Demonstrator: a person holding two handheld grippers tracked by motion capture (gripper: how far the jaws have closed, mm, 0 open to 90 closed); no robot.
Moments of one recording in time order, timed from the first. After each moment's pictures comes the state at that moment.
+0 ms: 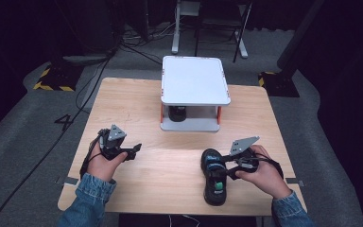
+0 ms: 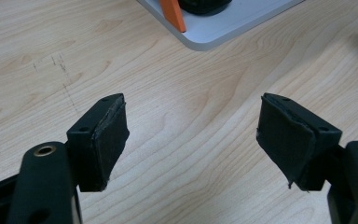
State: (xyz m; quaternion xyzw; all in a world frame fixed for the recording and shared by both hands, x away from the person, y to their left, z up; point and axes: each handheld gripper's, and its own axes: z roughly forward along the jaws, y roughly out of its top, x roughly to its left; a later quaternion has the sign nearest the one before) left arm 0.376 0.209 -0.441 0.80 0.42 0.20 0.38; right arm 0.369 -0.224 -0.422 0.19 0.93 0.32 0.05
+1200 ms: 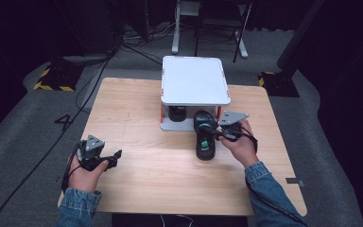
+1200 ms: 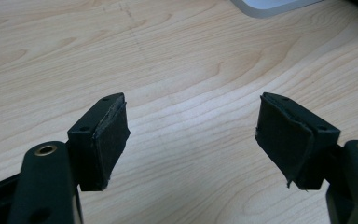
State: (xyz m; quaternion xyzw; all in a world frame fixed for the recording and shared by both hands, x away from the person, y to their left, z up) left arm 0.339 0.259 -0.454 0.75 0.51 0.22 0.37; right arm 0.467 -0.194 -0.429 0.18 0.86 0.42 0.22
